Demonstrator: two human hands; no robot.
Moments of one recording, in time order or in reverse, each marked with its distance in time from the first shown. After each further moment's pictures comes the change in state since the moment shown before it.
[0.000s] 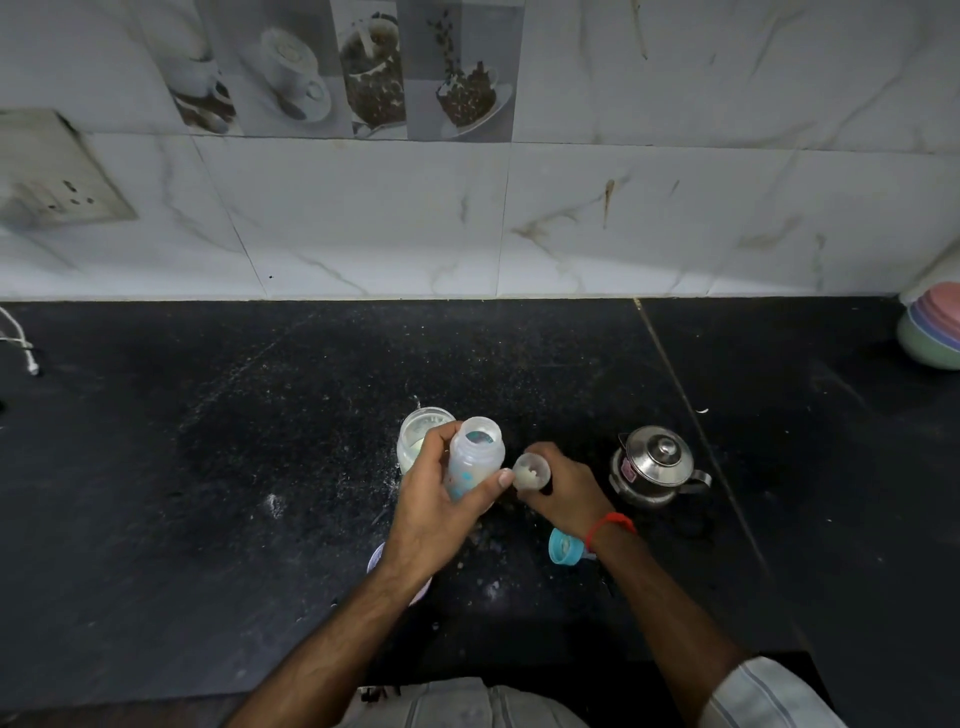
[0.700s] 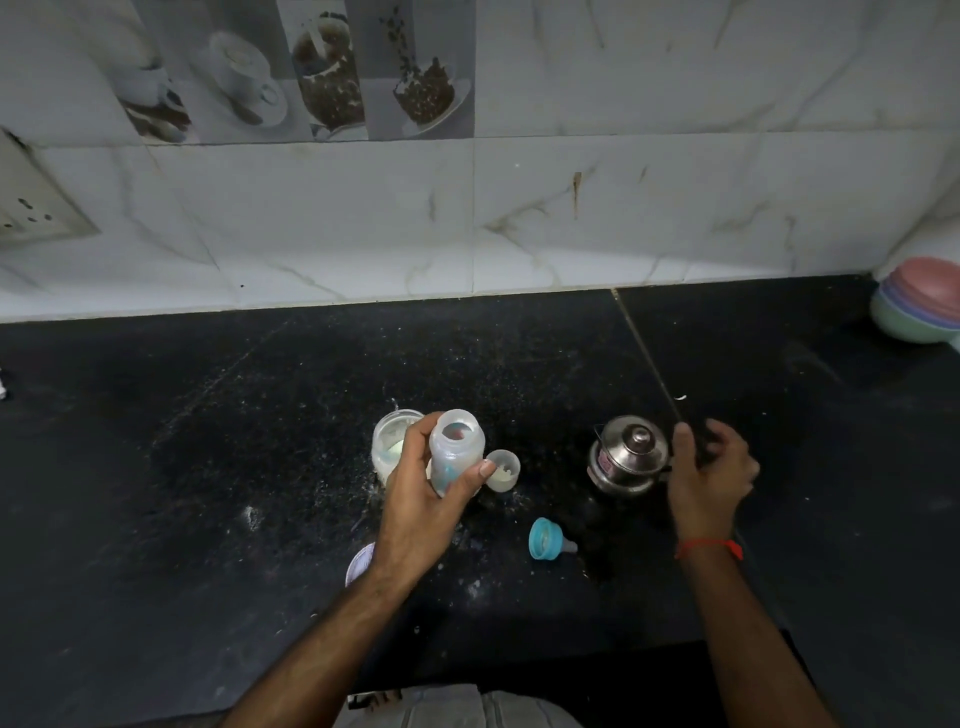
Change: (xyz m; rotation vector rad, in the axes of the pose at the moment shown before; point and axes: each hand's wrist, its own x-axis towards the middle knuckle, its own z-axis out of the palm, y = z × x) left_hand 0.002 0.003 0.015 0.029 0.041 0.041; right_hand -0.052 0.050 -0.090 0.329 1.000 0.281
